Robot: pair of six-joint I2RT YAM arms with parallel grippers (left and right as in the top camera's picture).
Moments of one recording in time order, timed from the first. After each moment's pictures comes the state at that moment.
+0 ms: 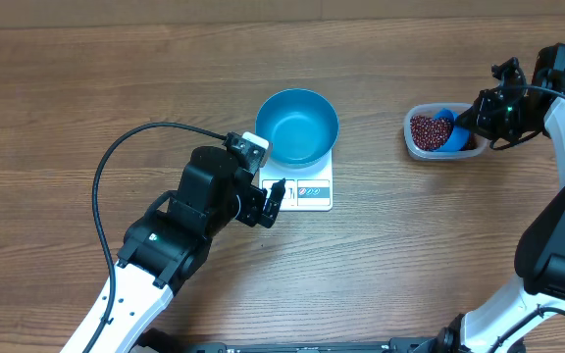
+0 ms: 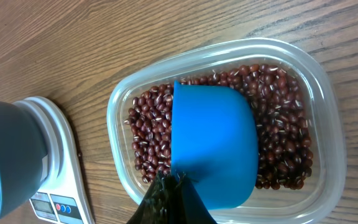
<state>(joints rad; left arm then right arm) -0.51 1.10 0.92 -0.53 0.02 -0.05 -0.31 1.93 1.58 -0.98 -0.49 -0.01</state>
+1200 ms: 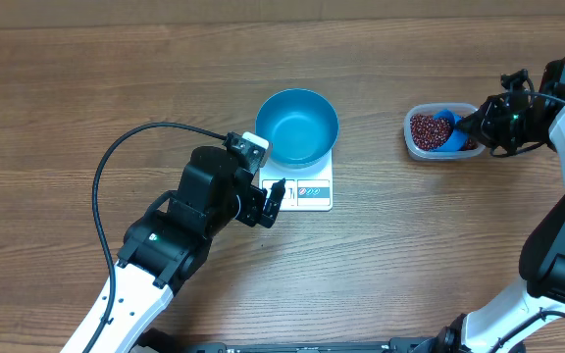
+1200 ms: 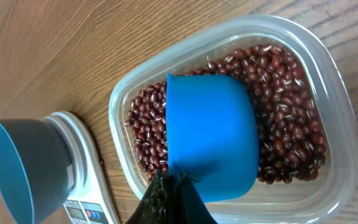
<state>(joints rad) -0.51 1.10 0.92 -0.53 0.02 -0.05 -0.36 1.91 1.49 -0.92 -0.58 0.11</state>
